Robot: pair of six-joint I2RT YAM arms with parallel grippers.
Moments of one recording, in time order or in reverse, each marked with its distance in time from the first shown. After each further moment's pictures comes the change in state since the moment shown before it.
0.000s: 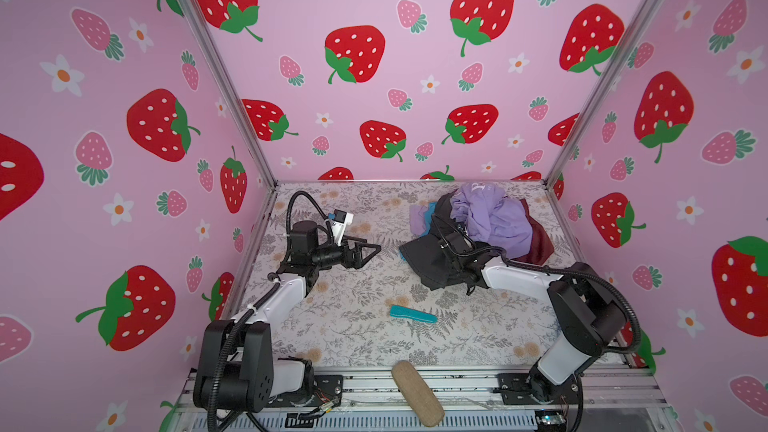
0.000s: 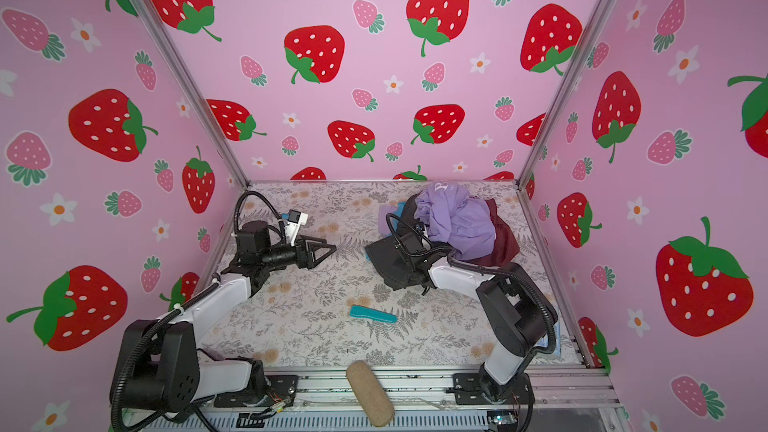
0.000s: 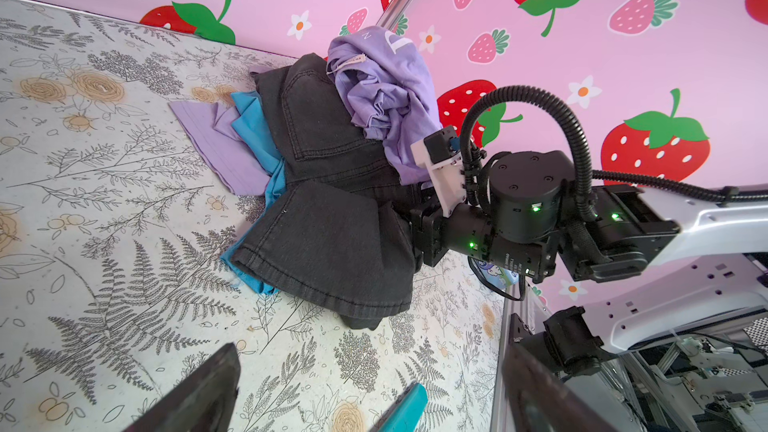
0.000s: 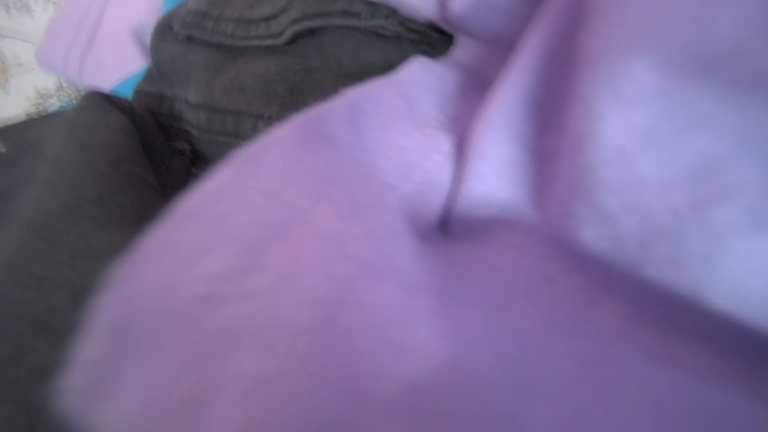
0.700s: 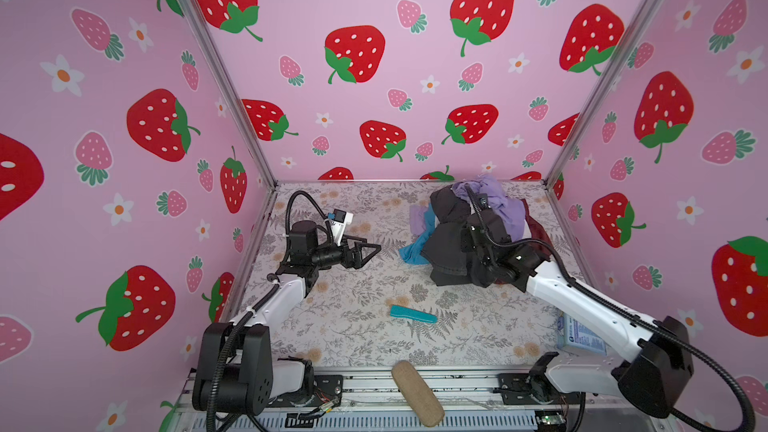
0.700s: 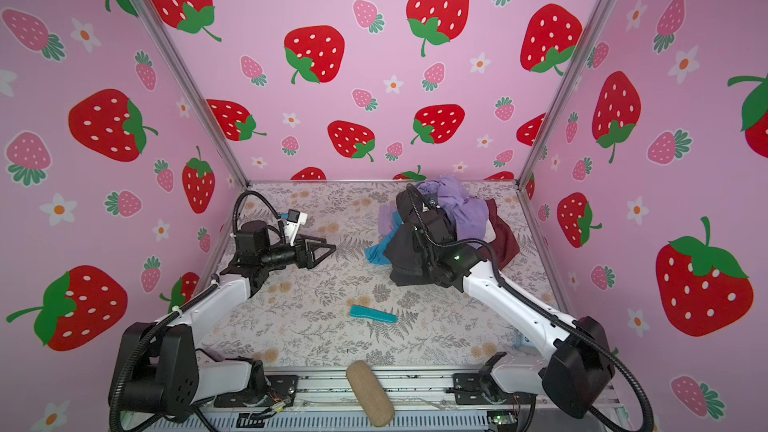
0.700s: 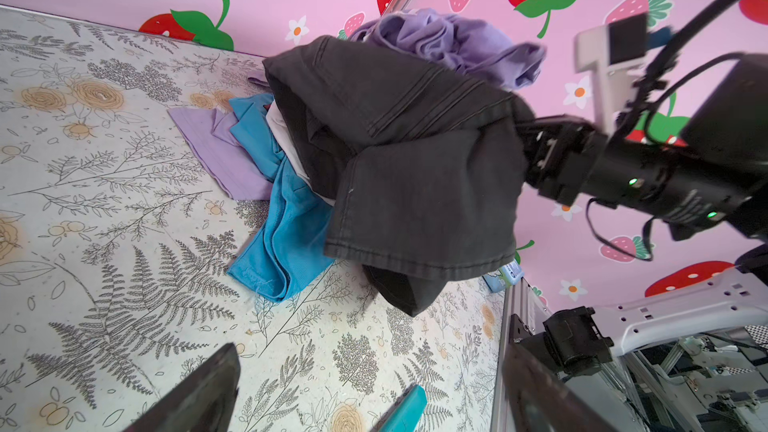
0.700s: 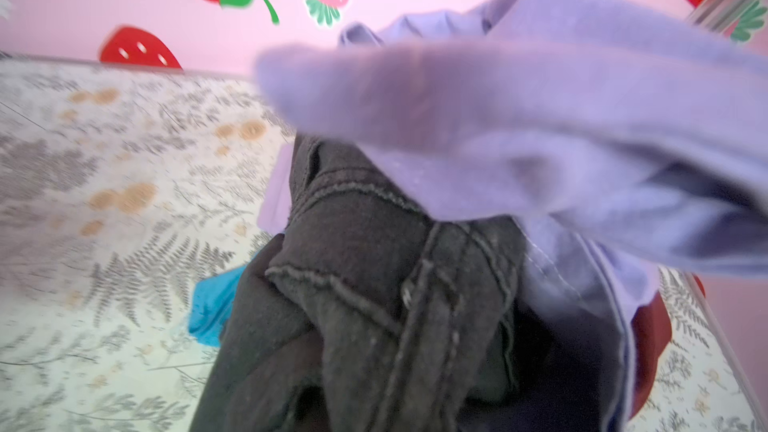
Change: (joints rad) left arm -0.002 -0.020 0.000 0.002 0.000 -0.001; right arm 0.013 -0.414 0.162 -0.166 -0.108 -0.080
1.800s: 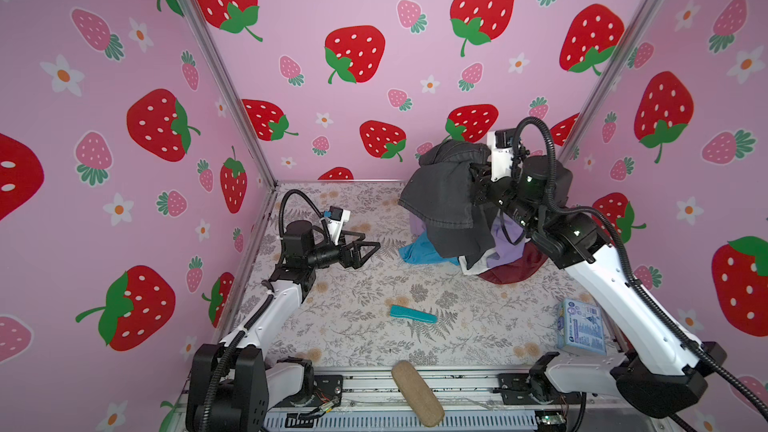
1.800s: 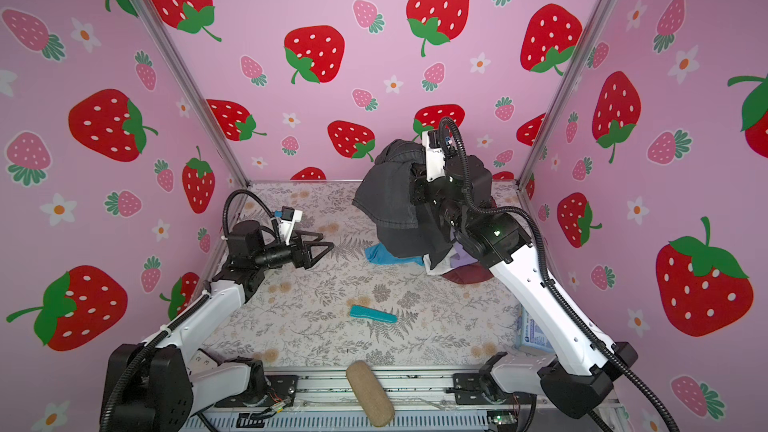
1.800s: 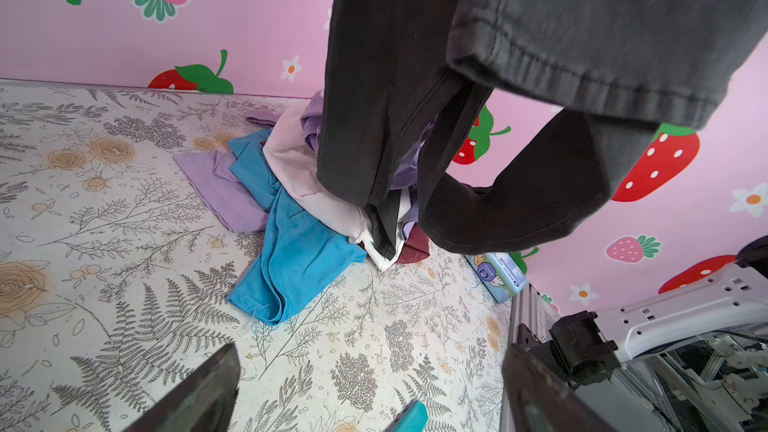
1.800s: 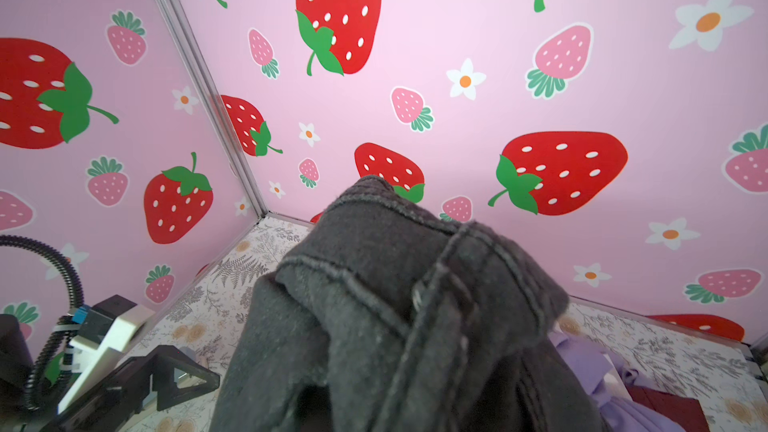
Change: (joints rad) left arm -0.004 -0.097 0.000 -0.006 -0.032 0.002; right arm -0.048 0.034 0.550 -0.061 -0.366 -0.153
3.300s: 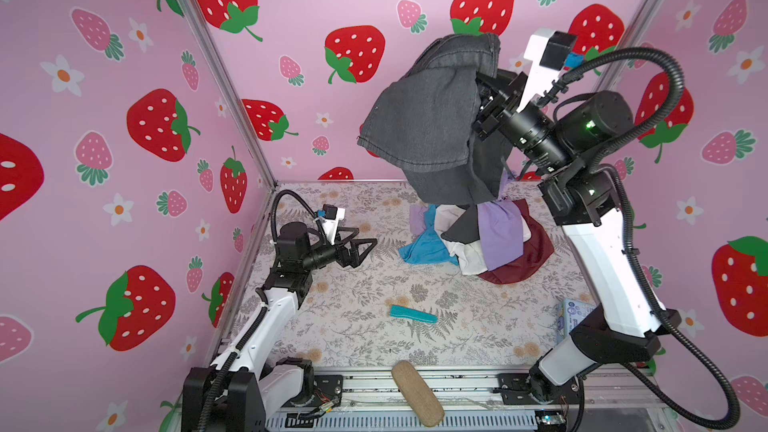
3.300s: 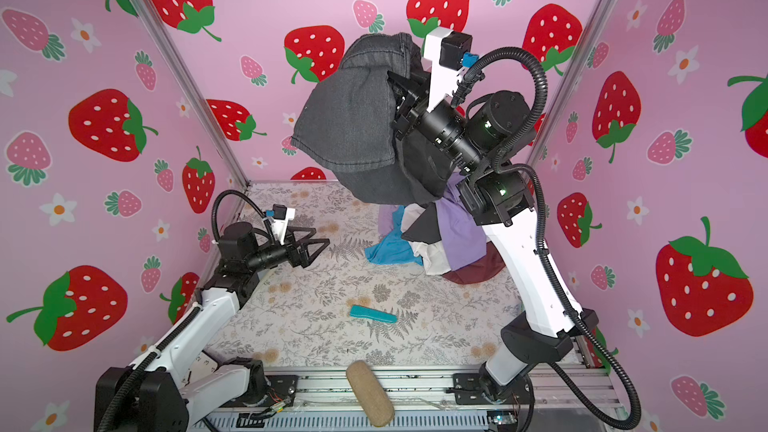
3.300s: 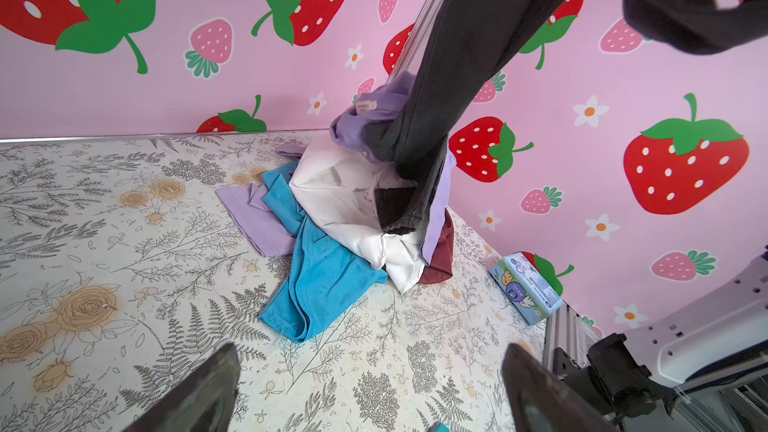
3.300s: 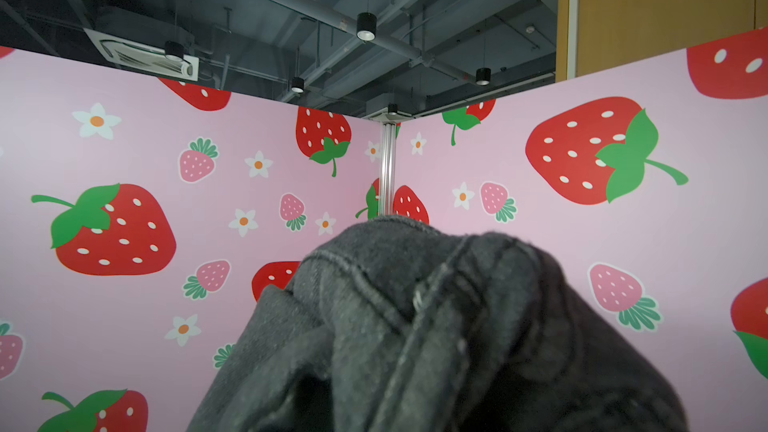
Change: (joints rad) left arm 0.000 -0.099 0.000 -0.026 -0.098 0.022; right arm -0.005 0.322 0.676 0.327 -0.521 0.013
